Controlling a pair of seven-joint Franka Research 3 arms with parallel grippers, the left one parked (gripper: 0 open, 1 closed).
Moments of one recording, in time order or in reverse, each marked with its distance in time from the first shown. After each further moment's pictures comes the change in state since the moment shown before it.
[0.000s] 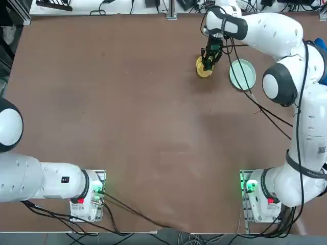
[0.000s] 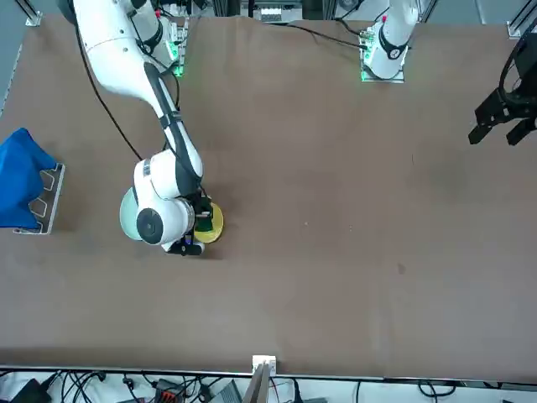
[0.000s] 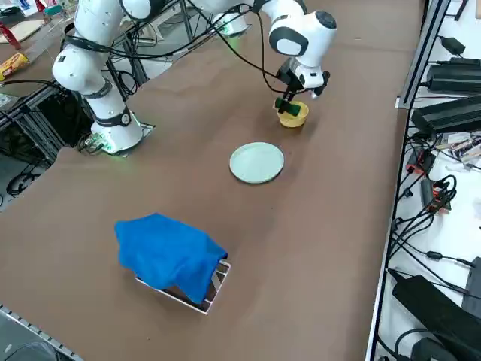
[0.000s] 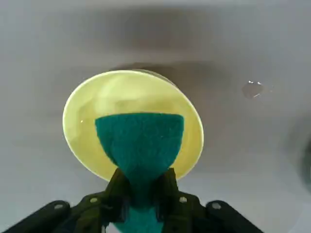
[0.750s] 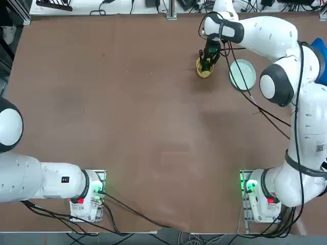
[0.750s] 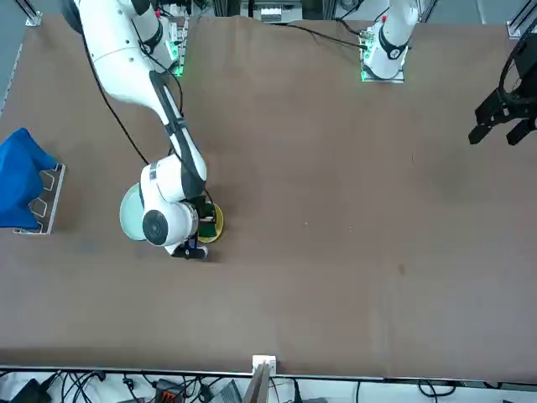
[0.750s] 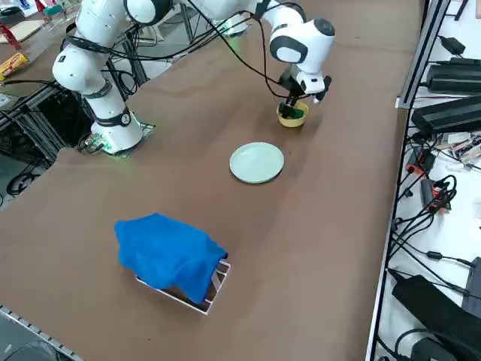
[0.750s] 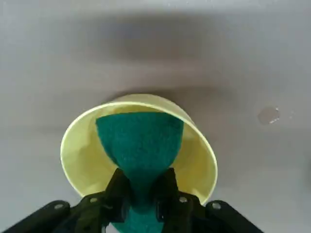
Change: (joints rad) arm 0.002 0.041 0.005 0.001 0.000 0.090 -0.006
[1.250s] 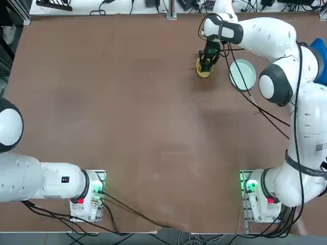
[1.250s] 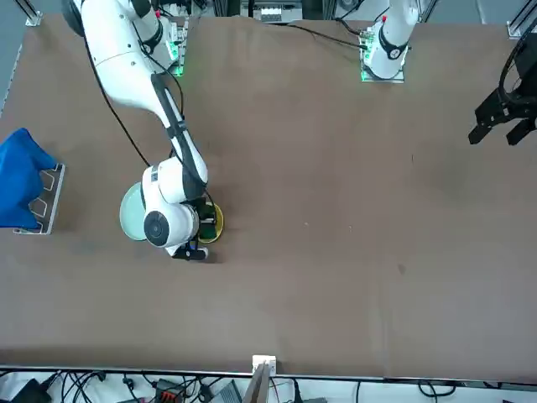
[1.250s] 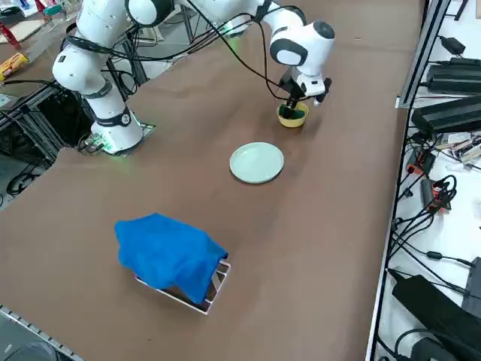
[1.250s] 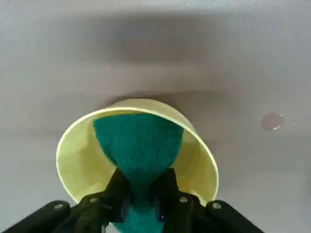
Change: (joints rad) arm 0.000 0.009 0.000 0.002 0.000 0.007 -0.006
